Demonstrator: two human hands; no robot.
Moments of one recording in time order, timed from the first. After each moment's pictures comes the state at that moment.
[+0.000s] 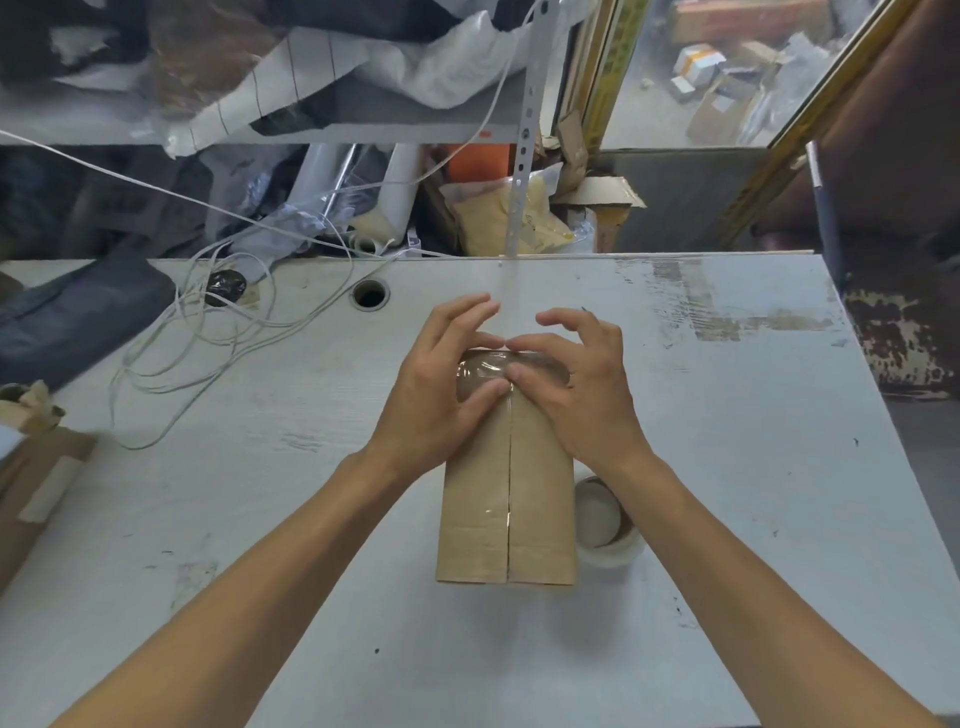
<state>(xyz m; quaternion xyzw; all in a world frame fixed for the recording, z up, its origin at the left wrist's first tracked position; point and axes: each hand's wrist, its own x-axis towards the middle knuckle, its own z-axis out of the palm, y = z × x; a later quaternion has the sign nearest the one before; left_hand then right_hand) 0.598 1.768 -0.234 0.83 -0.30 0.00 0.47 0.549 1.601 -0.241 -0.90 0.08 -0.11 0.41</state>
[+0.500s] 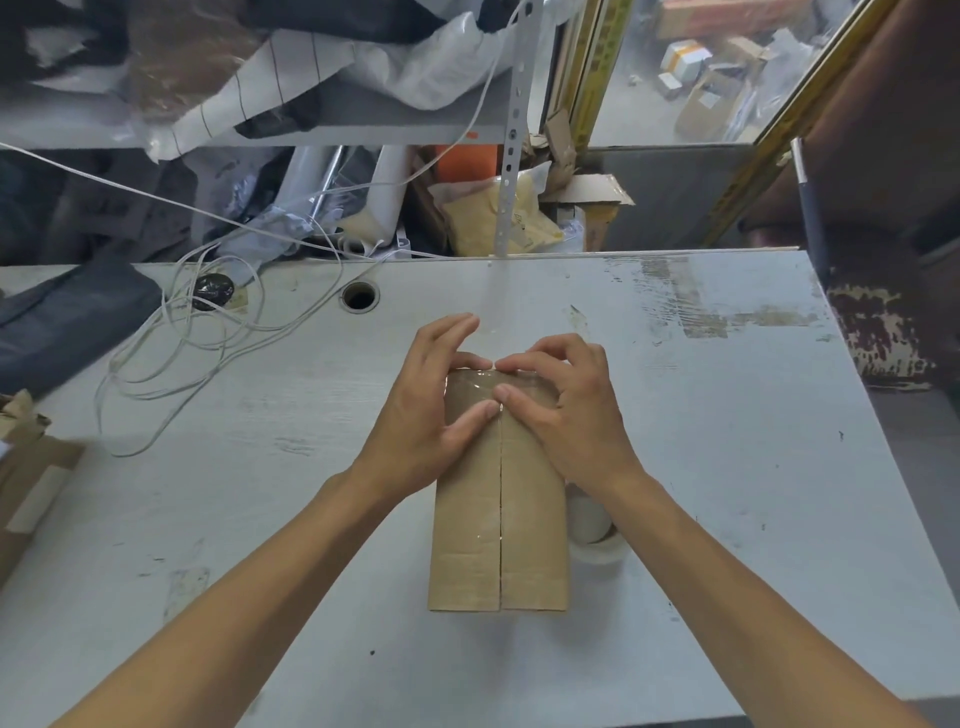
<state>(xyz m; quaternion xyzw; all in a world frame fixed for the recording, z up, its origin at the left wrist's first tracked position) 0.589 1.775 -0.238 0.82 -0.30 -0.05 0.48 0.535 1.608 -0.237 -0.89 0.11 -0.09 0.44</state>
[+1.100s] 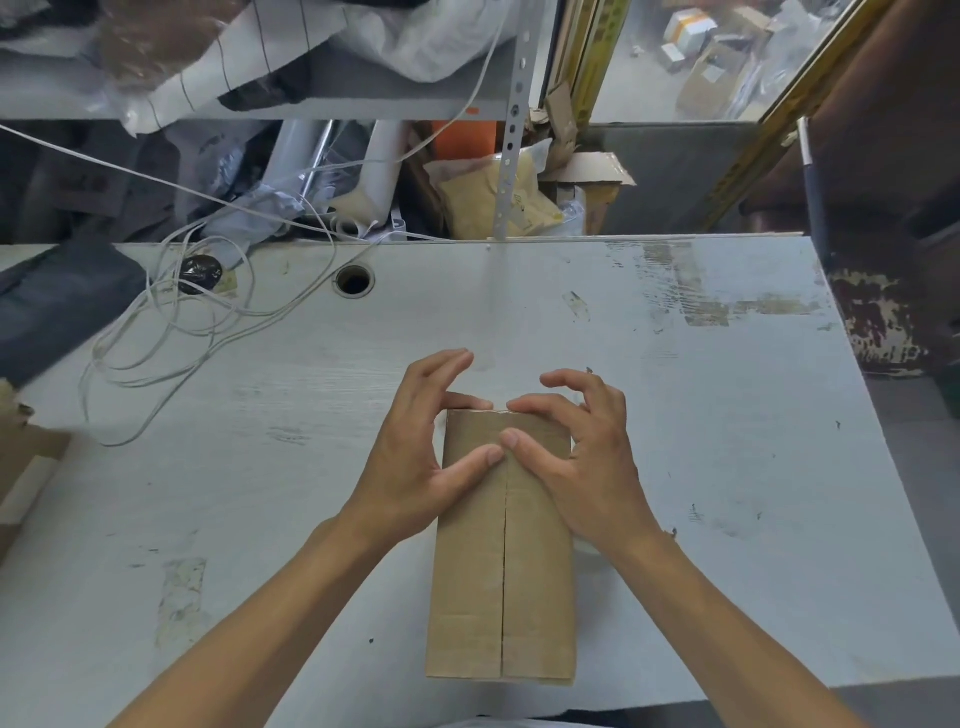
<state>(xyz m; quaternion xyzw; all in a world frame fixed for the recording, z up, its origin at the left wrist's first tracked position) 0.557 1.793 -0.244 0.81 -0.26 -0.11 0.52 0.491 1.617 -0.238 -0.88 0.16 -0.04 0.45</state>
